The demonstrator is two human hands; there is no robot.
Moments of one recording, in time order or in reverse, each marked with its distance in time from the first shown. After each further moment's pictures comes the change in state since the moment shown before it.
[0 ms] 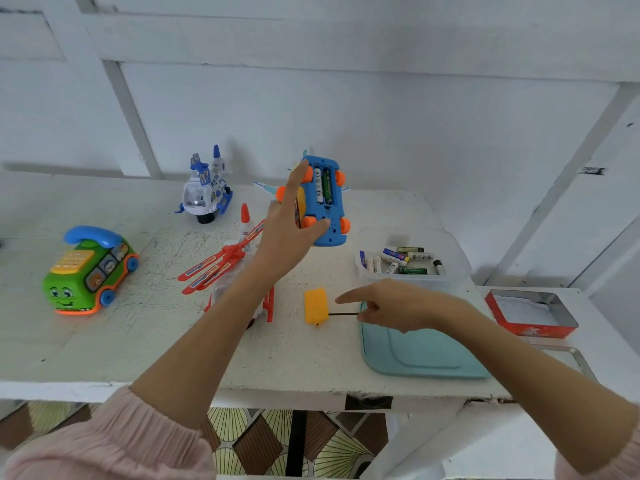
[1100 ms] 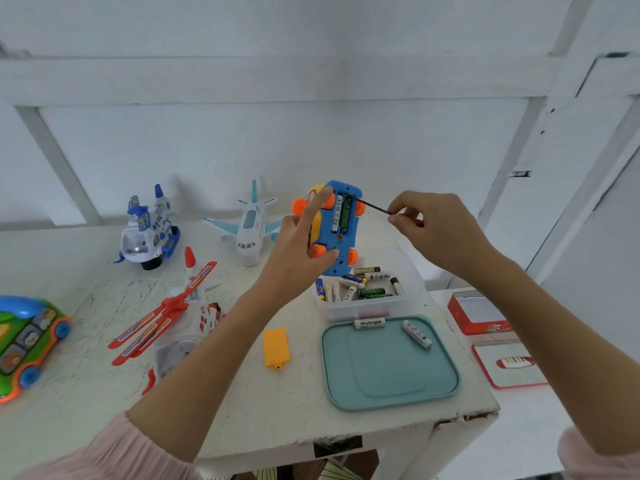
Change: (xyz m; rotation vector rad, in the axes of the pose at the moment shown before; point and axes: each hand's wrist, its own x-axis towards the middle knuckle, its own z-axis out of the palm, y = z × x) left_hand 0.032 0.010 0.060 0.213 -0.163 0.168; right_hand -0.053 0.057 -0.086 -0.030 1.068 0.082
